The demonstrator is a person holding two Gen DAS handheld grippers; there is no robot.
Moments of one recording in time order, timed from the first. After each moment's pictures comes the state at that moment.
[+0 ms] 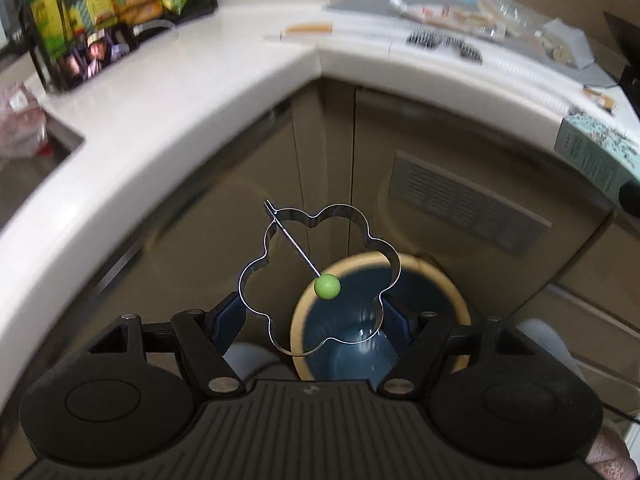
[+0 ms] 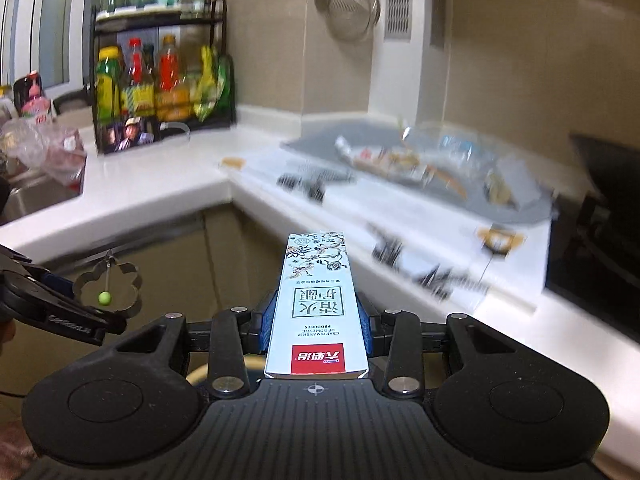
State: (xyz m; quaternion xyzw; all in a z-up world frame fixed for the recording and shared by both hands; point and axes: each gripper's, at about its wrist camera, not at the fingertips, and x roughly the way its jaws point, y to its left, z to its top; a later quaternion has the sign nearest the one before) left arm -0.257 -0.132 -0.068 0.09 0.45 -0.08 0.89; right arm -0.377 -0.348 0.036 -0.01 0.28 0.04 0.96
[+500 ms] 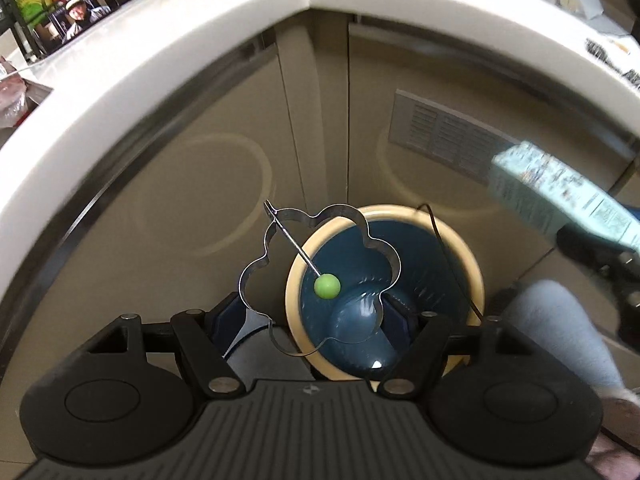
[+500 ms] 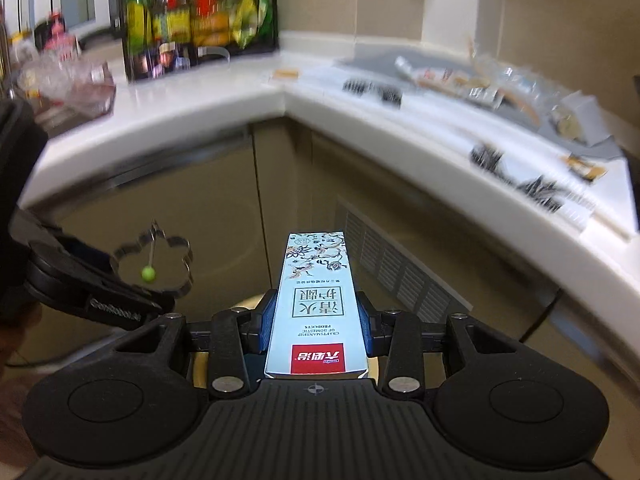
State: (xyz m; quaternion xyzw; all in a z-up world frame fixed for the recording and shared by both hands) left arm -0.251 -0.138 -0.113 0.12 0.49 -0.08 0.86; right arm -0.350 -0.306 -0.029 -0.02 0.37 0.08 0.93
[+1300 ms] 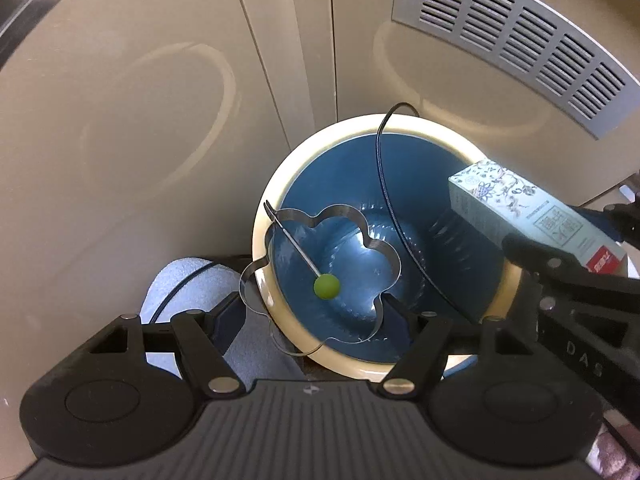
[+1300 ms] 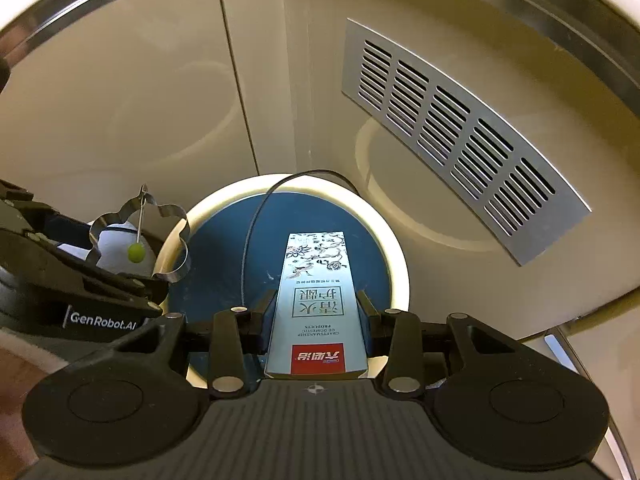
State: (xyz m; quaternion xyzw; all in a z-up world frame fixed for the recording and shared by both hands) left arm -0.203 -0.169 -0.209 0.15 0.60 -0.08 0.79; right arm -0.273 -0.289 -0.147 -0.02 0.52 0.07 0.85
